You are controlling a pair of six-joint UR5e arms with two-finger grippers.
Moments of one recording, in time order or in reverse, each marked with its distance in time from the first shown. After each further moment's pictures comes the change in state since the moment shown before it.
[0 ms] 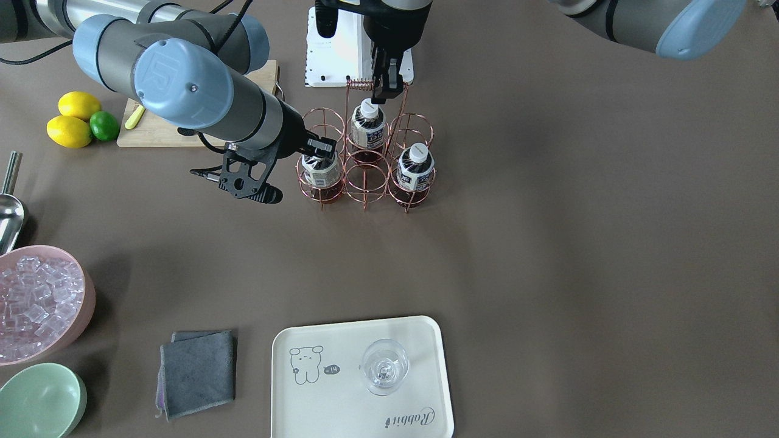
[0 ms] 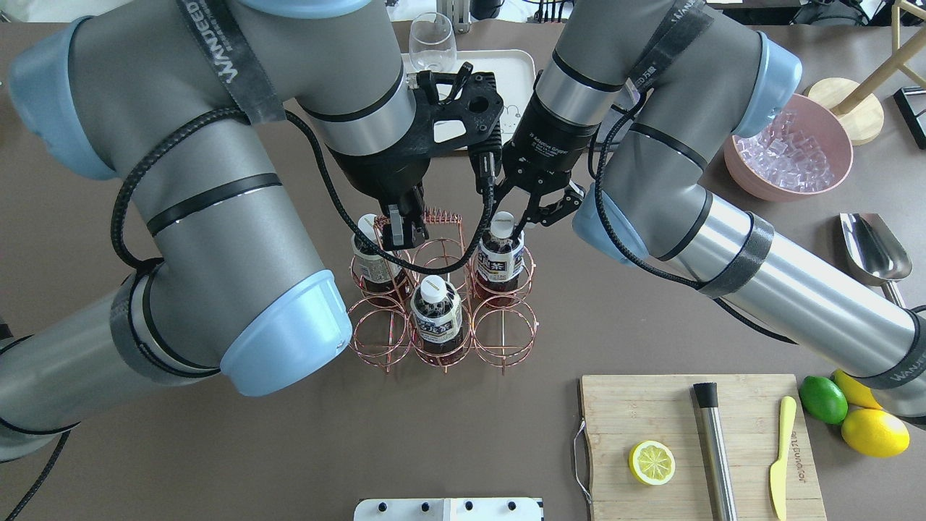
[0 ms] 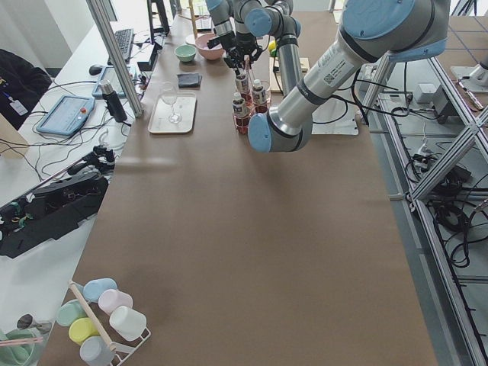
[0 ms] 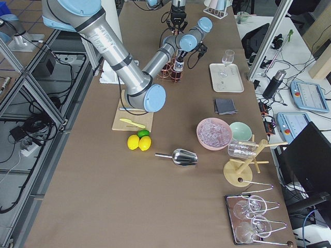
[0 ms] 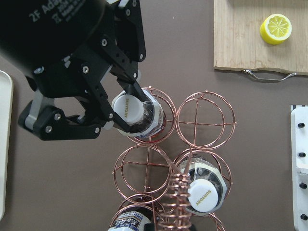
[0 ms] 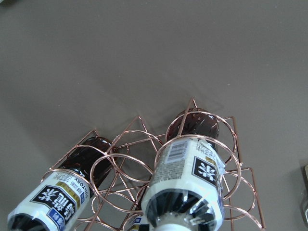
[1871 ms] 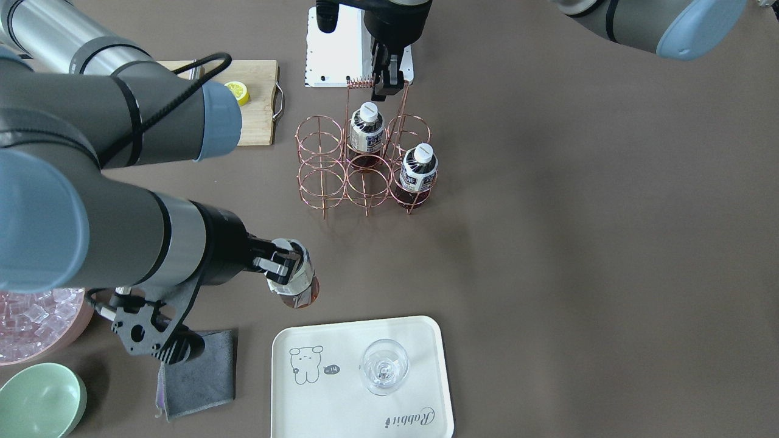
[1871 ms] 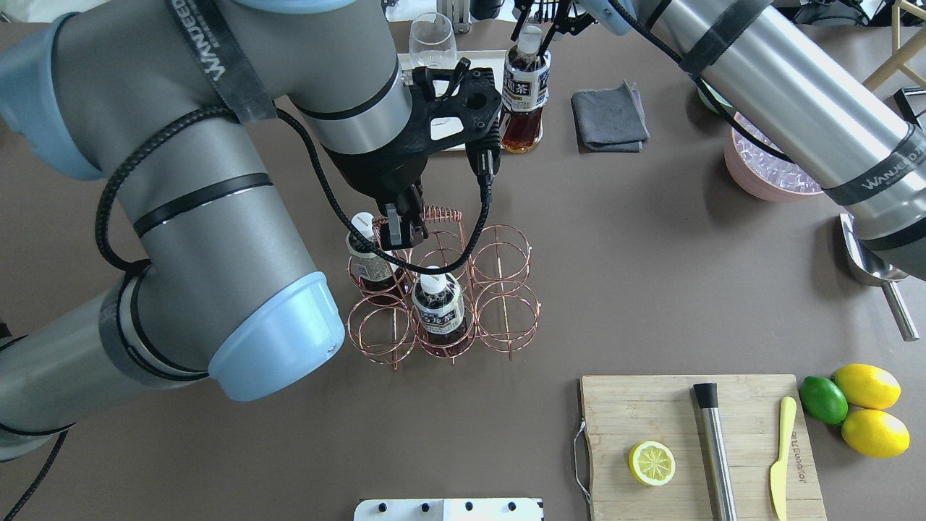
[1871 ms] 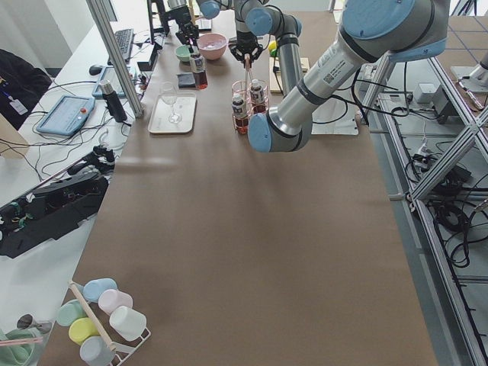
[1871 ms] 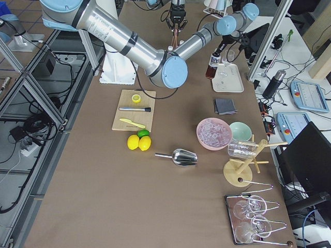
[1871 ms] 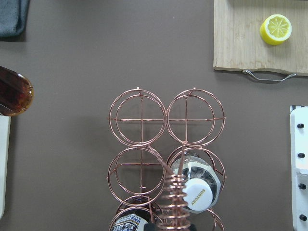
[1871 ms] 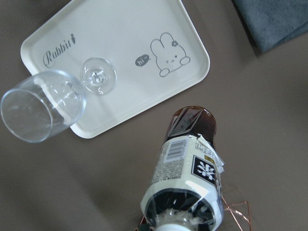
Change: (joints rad) left arm -0.004 0.000 -0.017 0.004 -0.002 -0.006; right arm 0.268 0.314 -0.473 -0.105 0.079 -0.307
